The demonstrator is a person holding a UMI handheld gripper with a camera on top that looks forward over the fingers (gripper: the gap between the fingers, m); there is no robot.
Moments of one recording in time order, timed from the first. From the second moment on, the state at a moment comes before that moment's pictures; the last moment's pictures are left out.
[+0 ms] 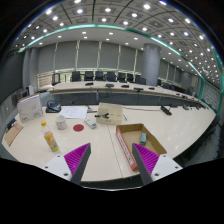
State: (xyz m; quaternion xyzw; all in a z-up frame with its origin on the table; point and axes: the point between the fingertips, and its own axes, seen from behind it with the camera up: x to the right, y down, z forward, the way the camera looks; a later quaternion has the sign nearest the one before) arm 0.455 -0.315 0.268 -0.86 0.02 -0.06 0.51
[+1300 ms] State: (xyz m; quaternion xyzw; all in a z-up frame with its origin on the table) arm 0.119 -0.100 0.062 -0.82 0.00 0.01 0.58
